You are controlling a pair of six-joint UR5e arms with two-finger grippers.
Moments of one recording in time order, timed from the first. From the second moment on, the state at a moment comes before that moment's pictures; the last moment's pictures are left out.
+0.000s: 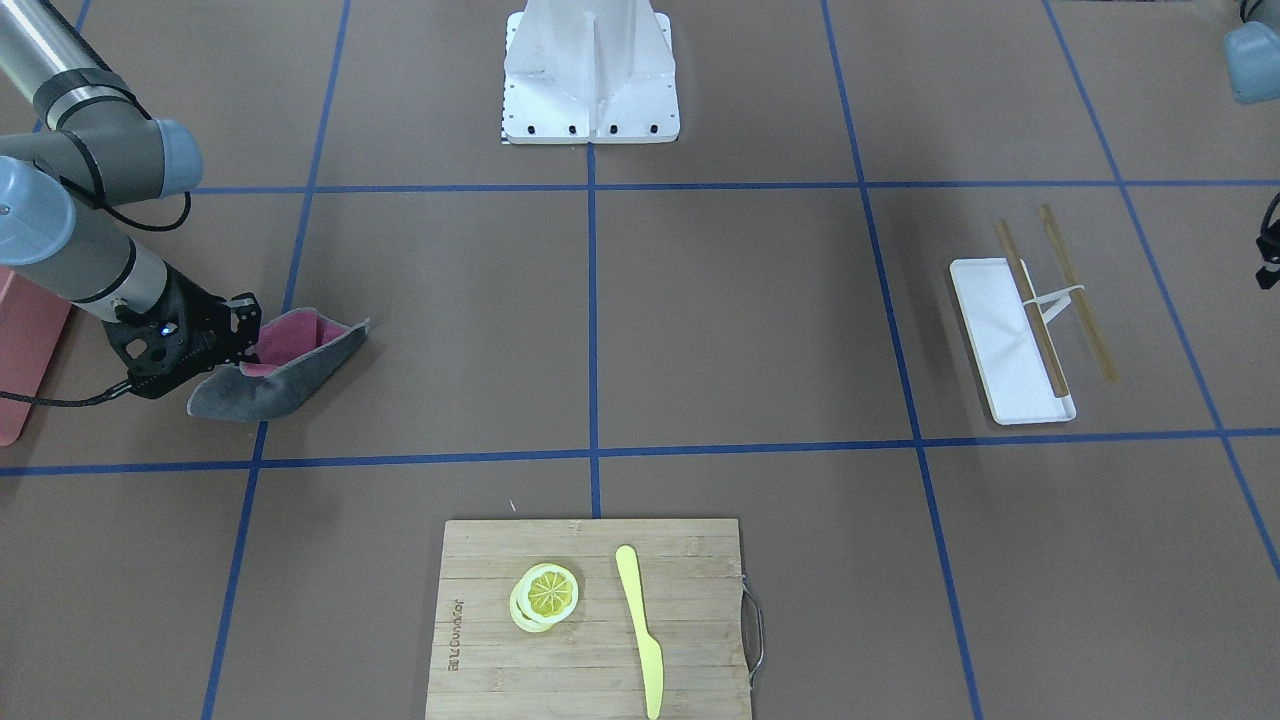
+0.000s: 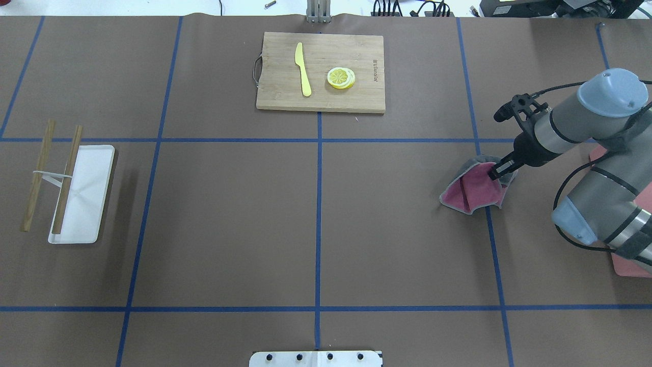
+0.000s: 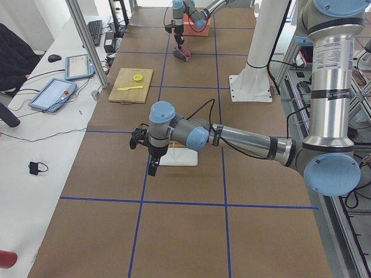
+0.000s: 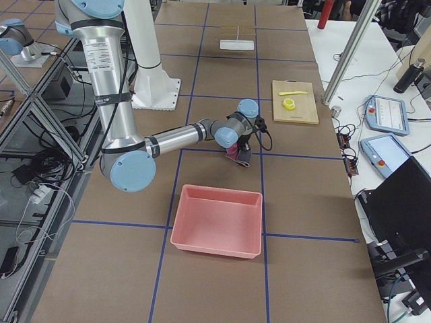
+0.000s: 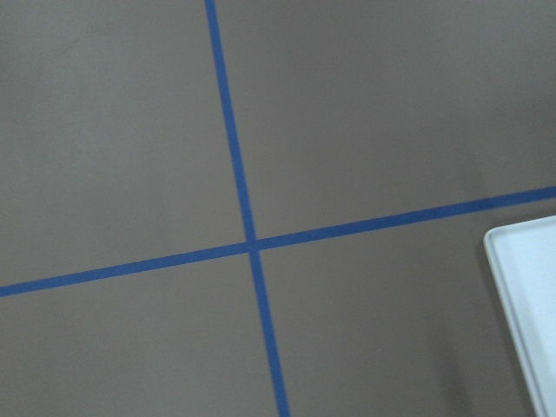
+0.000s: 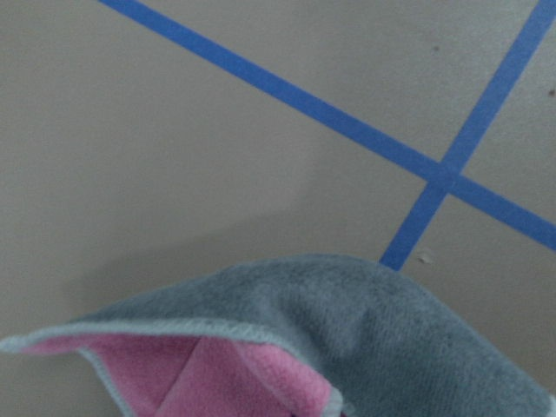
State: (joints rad) left arm -1.42 -1.49 -1.75 -1.79 -2.18 -0.10; right arm 0.87 -1.40 1.65 -1.11 2.26 0.42
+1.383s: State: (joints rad) left arm -1.44 -1.51 -1.68 -1.80 -2.17 -0.03; right arm 0.55 -1.53 1.95 -1.12 2.23 0.69
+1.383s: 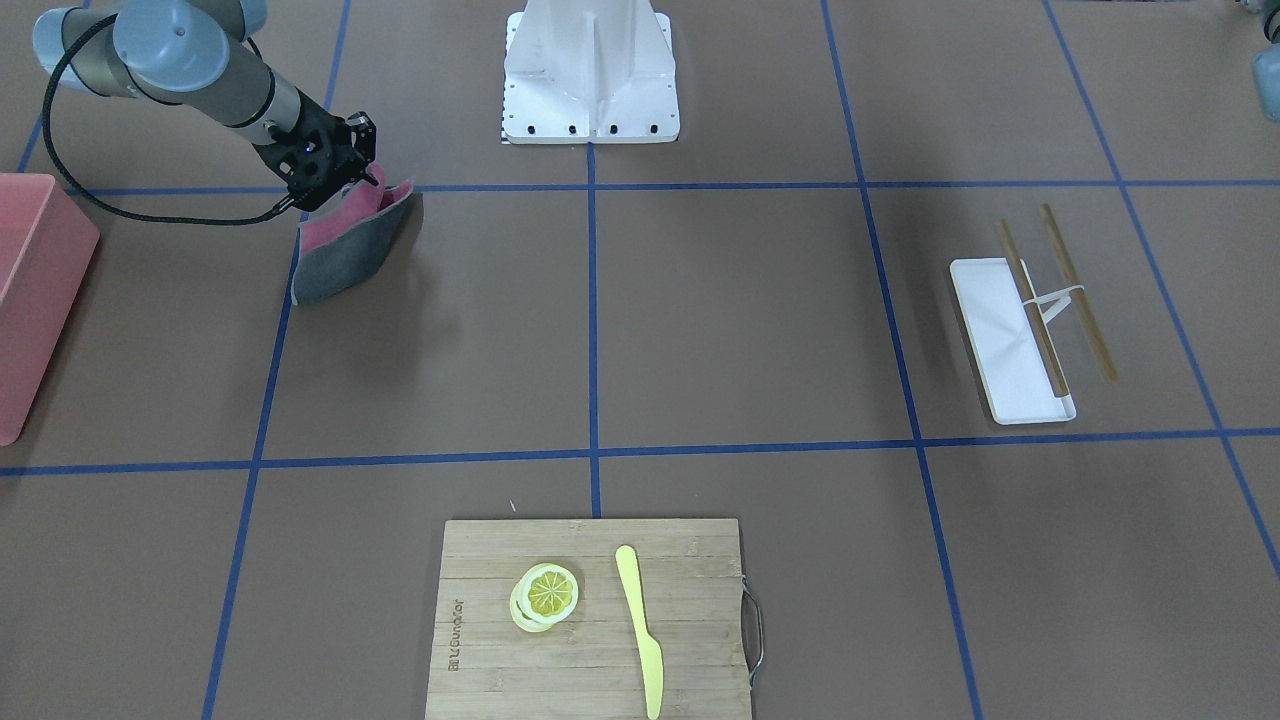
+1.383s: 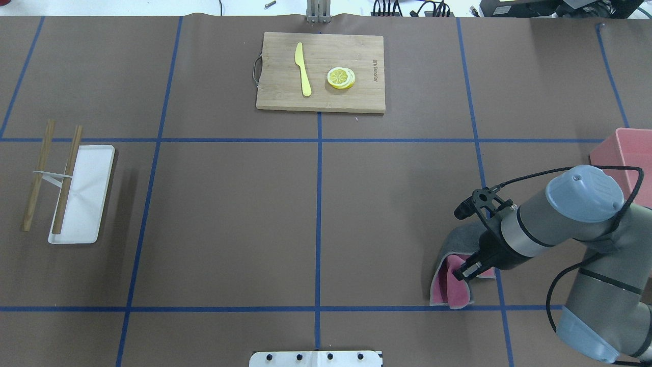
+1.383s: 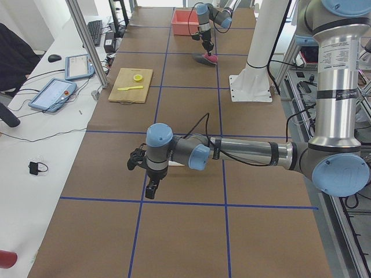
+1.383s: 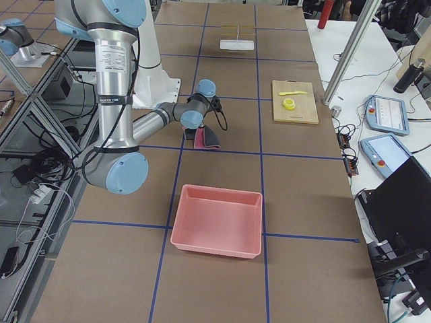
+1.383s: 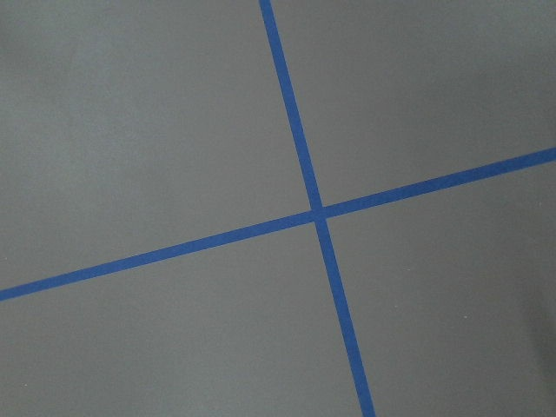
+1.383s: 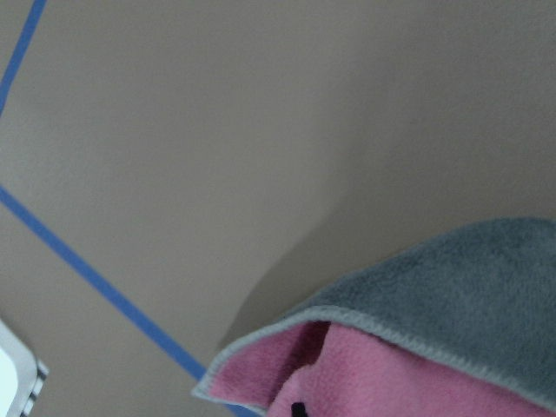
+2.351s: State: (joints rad) left arm -1.44 -1.52 -1.67 -1.80 -2.18 -0.04; right arm 0.89 -1.20 1.48 -1.12 2.33 0.60
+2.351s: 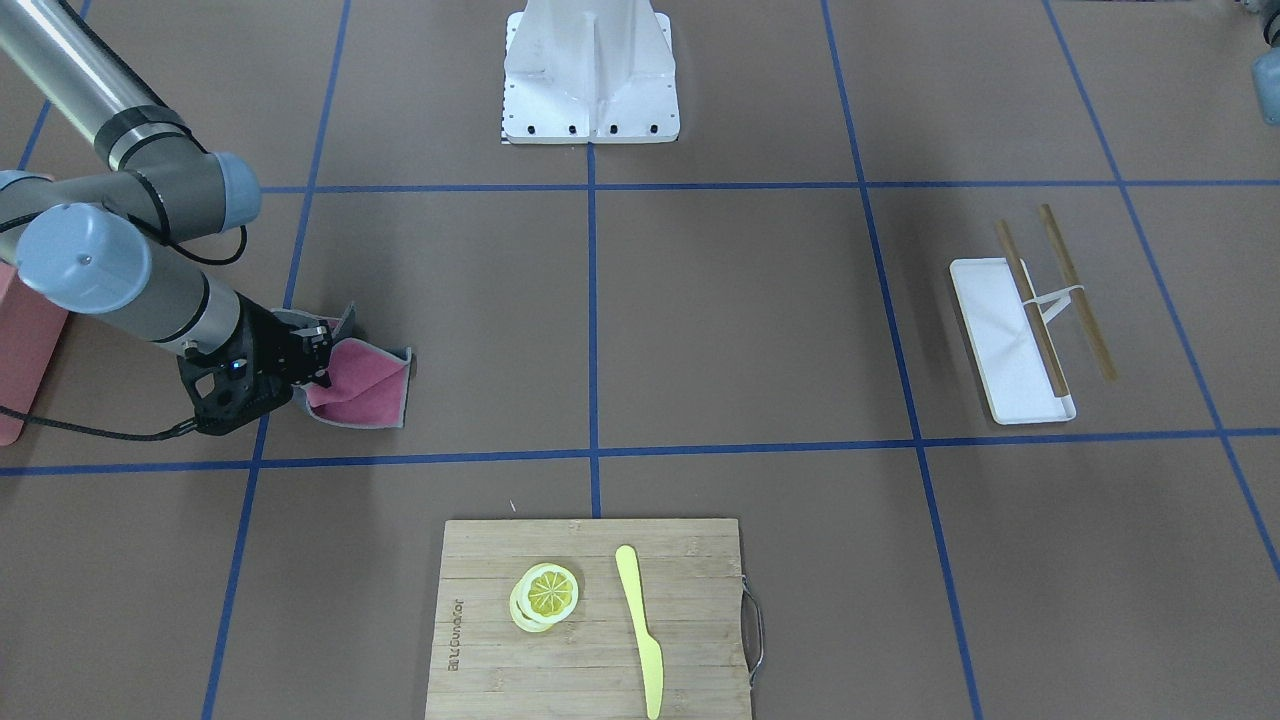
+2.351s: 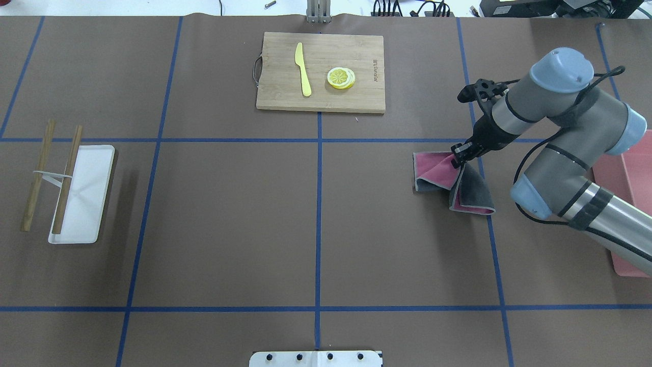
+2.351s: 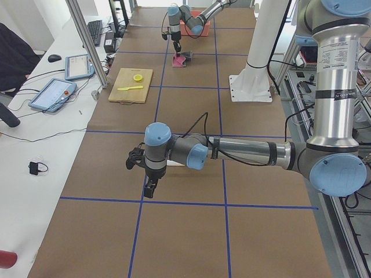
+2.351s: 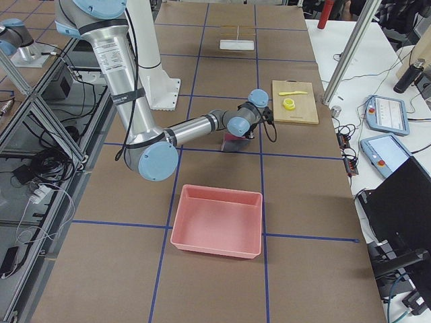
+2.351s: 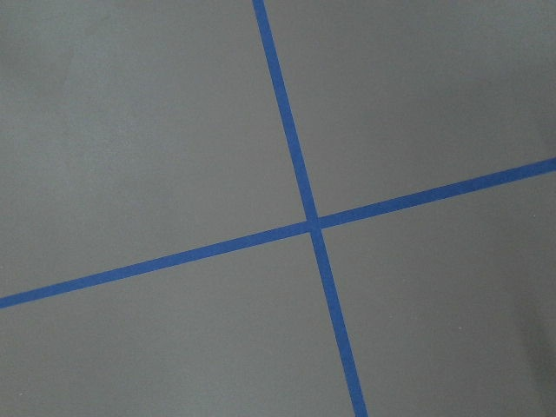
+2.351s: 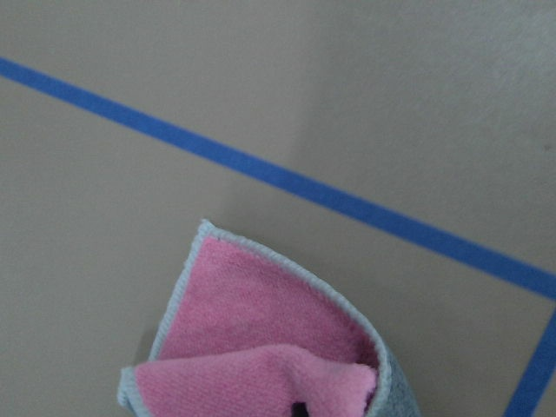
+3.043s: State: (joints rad) left arm -1.44 -1.53 -1.66 -1.80 -2.18 -0.04; right arm 1.13 -1.15 1.53 -1.12 2.40 0.54
